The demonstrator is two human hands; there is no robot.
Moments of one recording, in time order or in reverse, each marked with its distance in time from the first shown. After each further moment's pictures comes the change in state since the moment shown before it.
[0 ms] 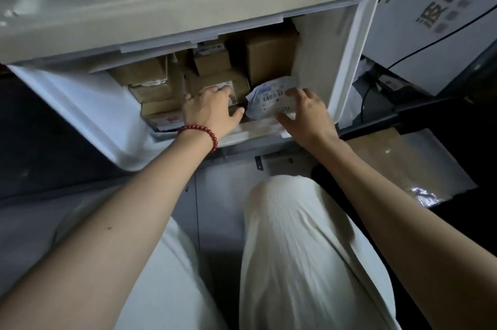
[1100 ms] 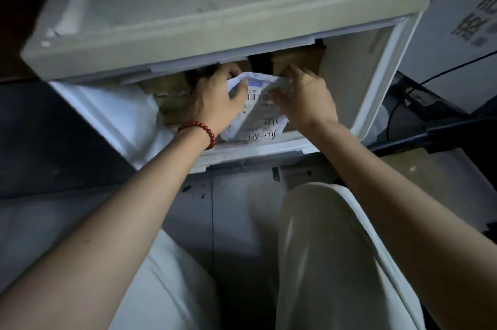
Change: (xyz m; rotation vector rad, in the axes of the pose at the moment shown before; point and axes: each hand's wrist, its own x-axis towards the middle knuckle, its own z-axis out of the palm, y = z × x) left_hand 0.021 -0.020 -0.030 -0.491 0.273 0.012; right_hand 0.037 -0.061 -0.018 0.130 0.110 -0.113
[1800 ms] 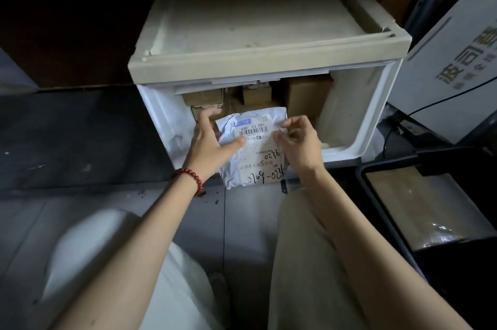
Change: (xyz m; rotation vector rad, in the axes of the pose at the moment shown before) left_hand -0.096 -0.019 -0.070 -0.307 -0.071 -0.307; right_hand -0.083 -0.036 0.026 0.696 0.057 0.224
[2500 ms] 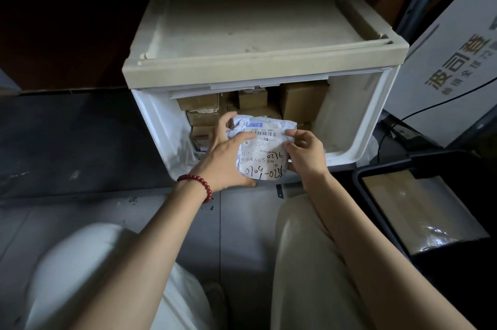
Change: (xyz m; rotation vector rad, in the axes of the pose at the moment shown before) left_hand 0.003 0.000 0.010 0.343 -0.277 0.311; right_hand 0.012 0.014 0.000 0.145 0.037 0.236
